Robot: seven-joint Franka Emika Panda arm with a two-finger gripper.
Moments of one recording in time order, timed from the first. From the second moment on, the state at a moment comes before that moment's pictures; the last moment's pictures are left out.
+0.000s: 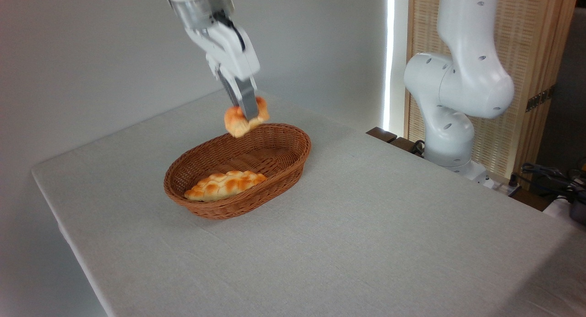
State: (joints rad) arm -0.06 -0.09 -0.19 -1.72 -0.17 1.45 0.66
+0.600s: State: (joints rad) arm -0.12 -0.10 -0.34 -1.97 -0.17 1.63 0.59
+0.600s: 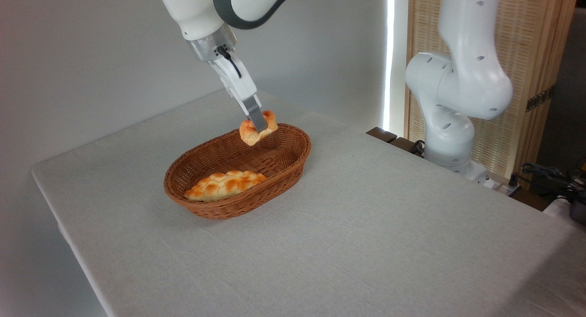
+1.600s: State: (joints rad) arm -0.01 -0.10 -0.25 -1.83 -0.03 1.70 0.60
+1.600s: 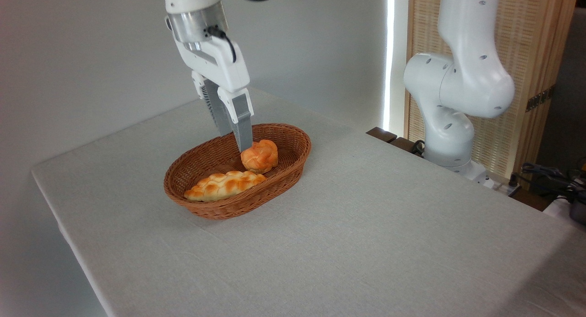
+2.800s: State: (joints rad) arm 0.05 0.00 -0.08 -1.56 -0.03 1.59 0.73
